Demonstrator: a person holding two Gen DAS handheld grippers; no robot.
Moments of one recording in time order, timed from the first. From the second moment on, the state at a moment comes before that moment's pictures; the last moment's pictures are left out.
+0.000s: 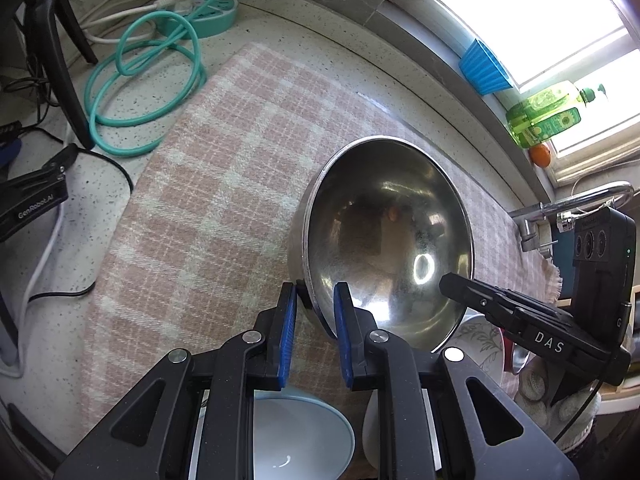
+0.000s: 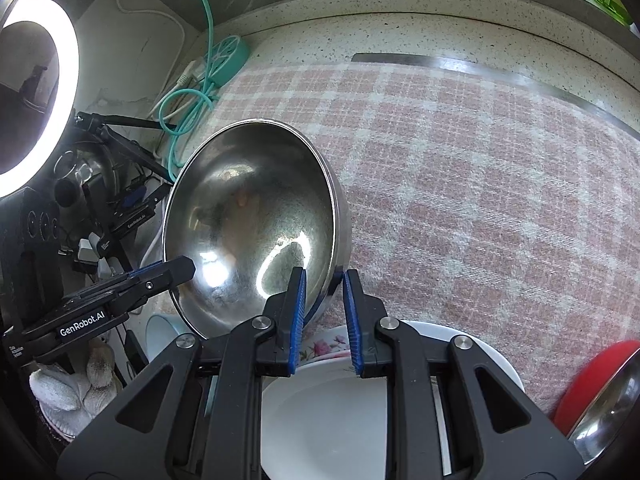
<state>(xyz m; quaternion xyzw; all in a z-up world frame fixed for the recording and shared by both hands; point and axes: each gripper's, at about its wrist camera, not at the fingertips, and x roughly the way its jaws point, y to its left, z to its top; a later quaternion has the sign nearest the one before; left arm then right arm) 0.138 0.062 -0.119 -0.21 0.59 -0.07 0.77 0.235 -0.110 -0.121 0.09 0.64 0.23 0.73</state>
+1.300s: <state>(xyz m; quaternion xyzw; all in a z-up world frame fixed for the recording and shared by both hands) 0.117 -0.020 -0.049 -0.12 0.50 -0.12 0.85 0.178 -0.246 -0.024 0.09 0.50 0.12 0.85</state>
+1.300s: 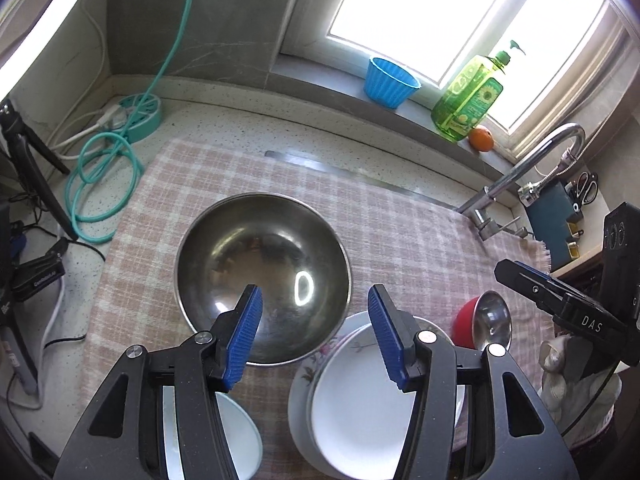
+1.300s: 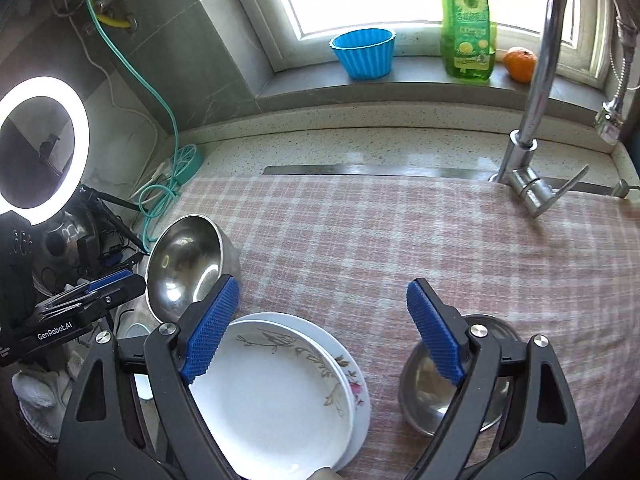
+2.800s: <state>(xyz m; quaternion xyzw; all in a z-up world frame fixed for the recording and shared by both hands) 0.103 -0.225 -0.115 -0.06 0.58 -0.26 0.77 0.118 -0.406 -0.112 0.19 0.58 0.06 0.79</state>
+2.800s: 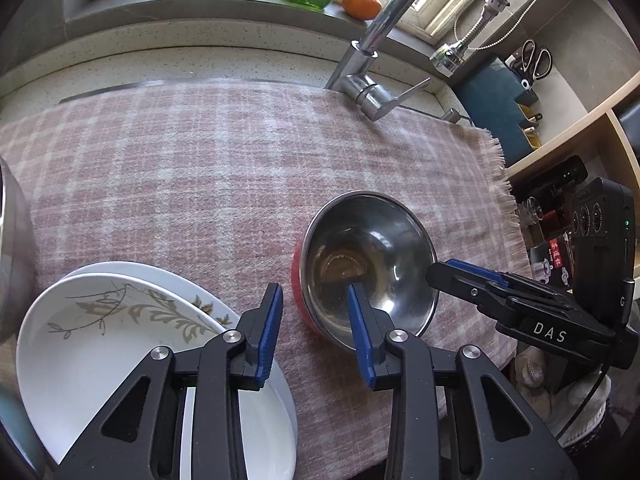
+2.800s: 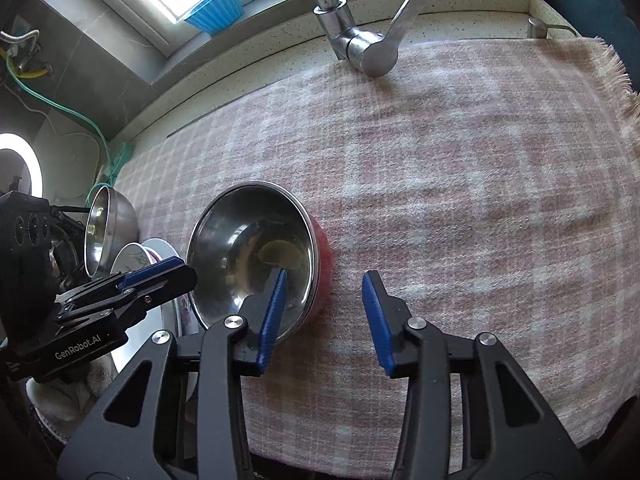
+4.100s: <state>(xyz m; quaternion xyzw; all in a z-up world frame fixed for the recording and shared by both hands) 0.106 -0.121 -0.042 -0.11 0.51 -0.23 0.82 0.153 -0.291 -0.038 0.16 0.55 0.14 0.81</state>
